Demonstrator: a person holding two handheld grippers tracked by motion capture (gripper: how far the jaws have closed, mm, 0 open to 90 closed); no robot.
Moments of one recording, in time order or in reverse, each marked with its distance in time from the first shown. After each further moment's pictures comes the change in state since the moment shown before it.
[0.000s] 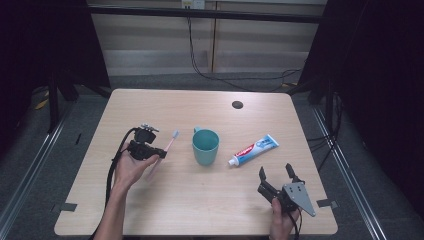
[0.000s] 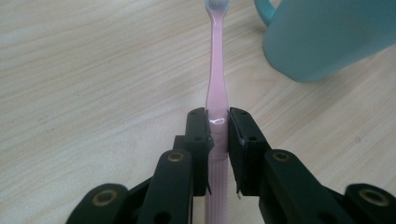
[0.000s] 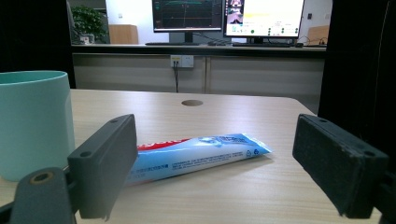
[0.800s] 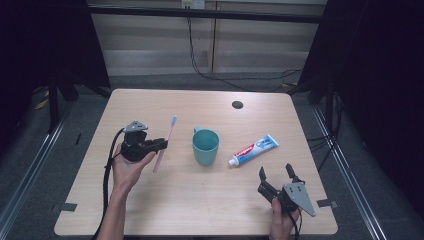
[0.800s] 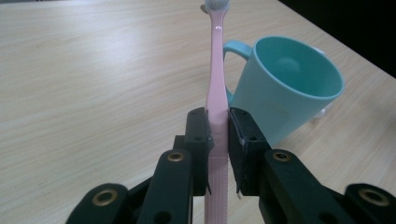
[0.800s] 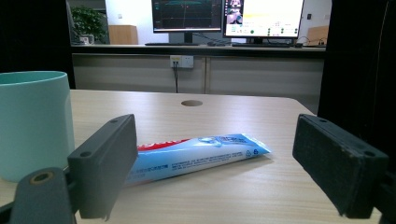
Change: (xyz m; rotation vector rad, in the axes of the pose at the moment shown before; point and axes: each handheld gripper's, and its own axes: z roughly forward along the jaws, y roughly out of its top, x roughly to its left) left arm -0.008 -0.010 -0.029 -0.362 -0.065 0.003; right arm 0.000 0.000 0.000 0.000 -0.001 0.000
